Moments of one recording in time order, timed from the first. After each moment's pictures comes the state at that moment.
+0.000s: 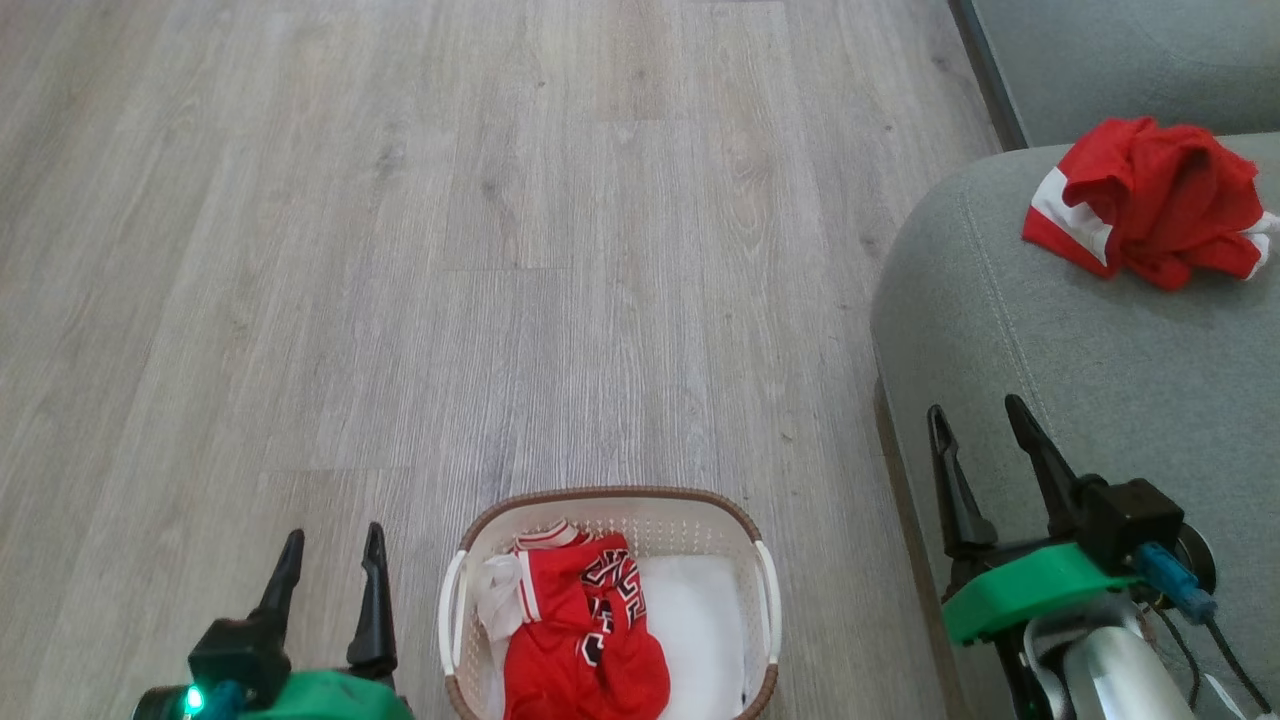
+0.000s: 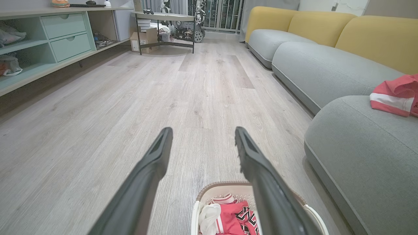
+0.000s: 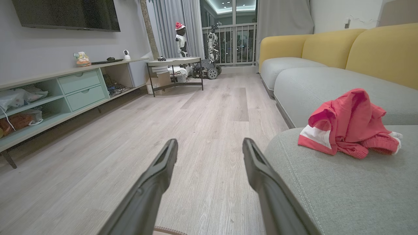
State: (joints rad) left arm 0.13 0.07 -0.12 0.17 -0.19 0.06 -0.25; right arm -0.05 -0.05 0.04 0.22 0.15 0.13 -0.26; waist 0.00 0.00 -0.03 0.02
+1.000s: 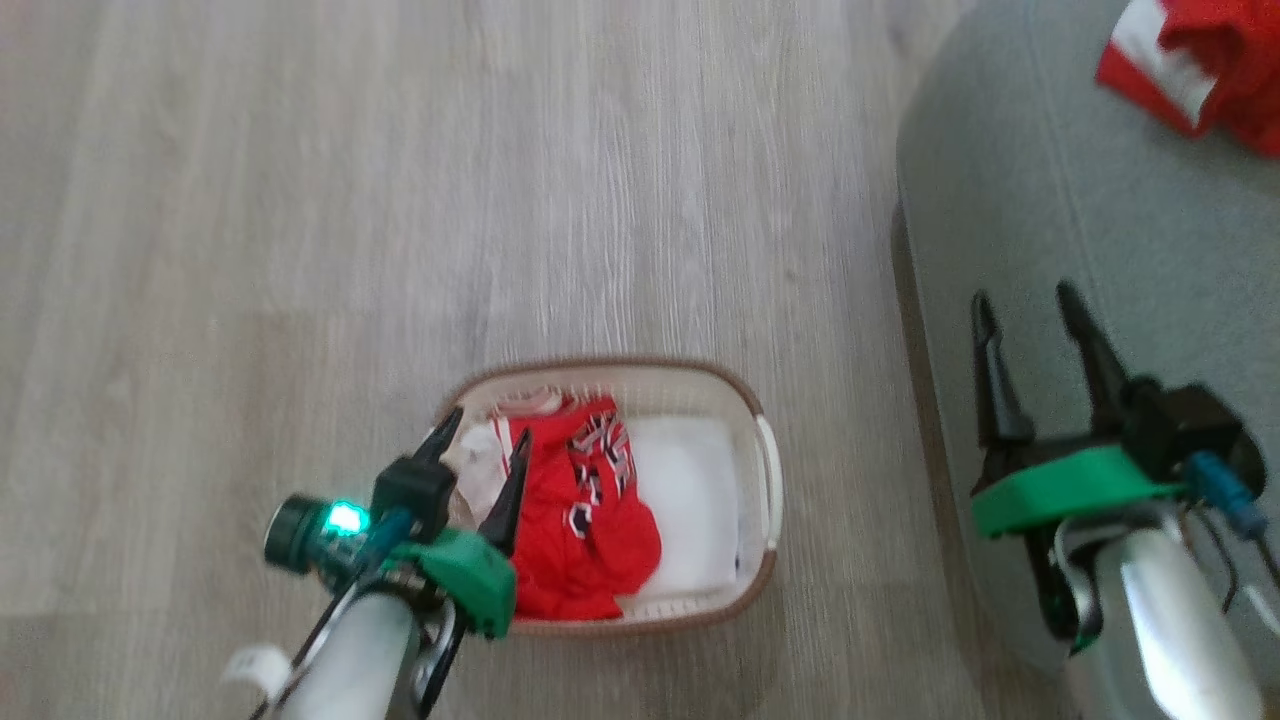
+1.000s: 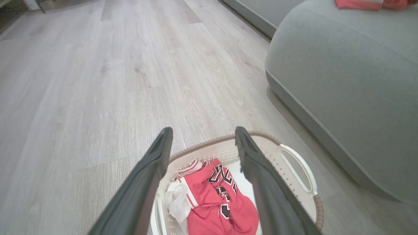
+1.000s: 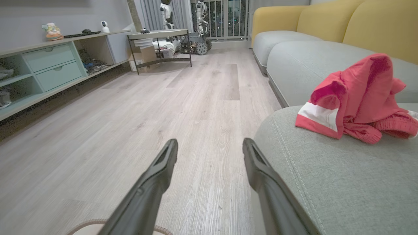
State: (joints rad) left arm -0.23 0.05 -0.32 0.53 -0.04 -0.05 -0.25; right arm -0.18 -0.05 -0.02 0.21 0.12 0.13 -0.26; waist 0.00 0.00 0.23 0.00
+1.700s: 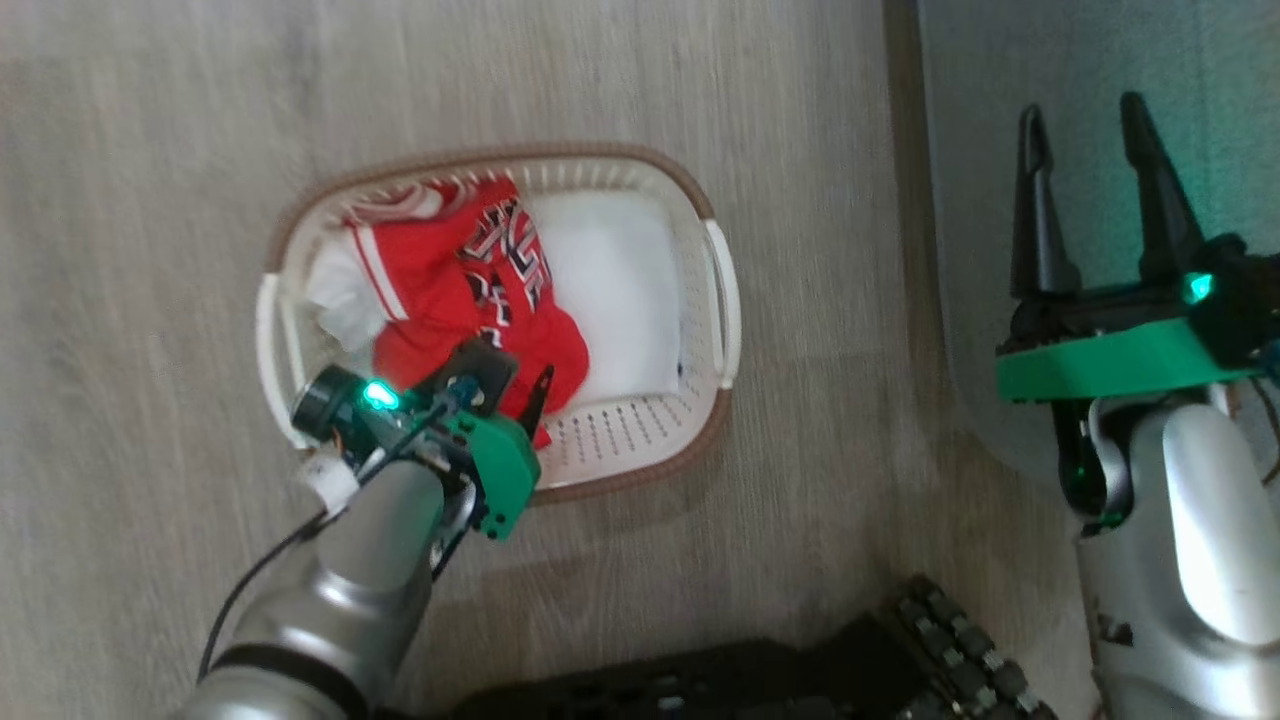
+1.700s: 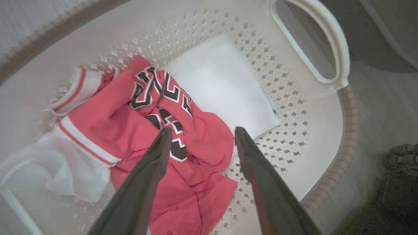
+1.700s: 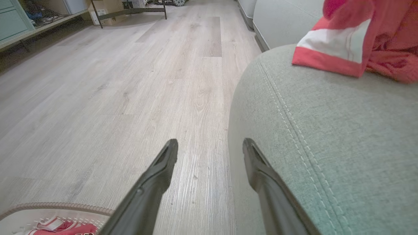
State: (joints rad) left arm -0.67 0.04 -0.61 1.04 -0.09 -0.05 -0.22; right arm -0.38 -0.05 -0.03 0.10 0.12 0.13 -0.26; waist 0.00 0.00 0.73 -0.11
